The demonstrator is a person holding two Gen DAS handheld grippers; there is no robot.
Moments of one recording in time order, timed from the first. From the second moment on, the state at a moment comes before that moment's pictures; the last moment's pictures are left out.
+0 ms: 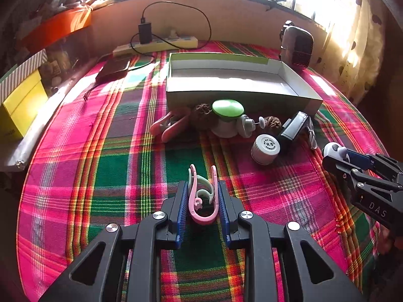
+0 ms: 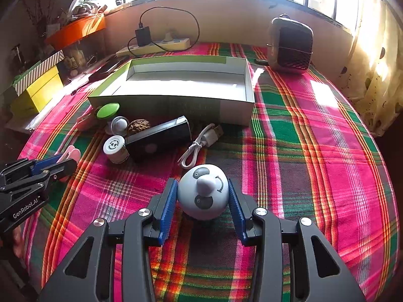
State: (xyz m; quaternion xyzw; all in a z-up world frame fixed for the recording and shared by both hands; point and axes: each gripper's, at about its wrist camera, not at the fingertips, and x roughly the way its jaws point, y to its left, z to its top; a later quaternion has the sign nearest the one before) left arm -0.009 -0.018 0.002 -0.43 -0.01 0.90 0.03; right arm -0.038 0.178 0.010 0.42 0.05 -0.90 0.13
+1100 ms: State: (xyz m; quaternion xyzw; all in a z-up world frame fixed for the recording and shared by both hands) left arm -0.005 -0.003 0.001 -0.42 0.00 0.91 0.03; right arm -0.035 0.172 0.005 0.43 0.06 -0.89 0.14
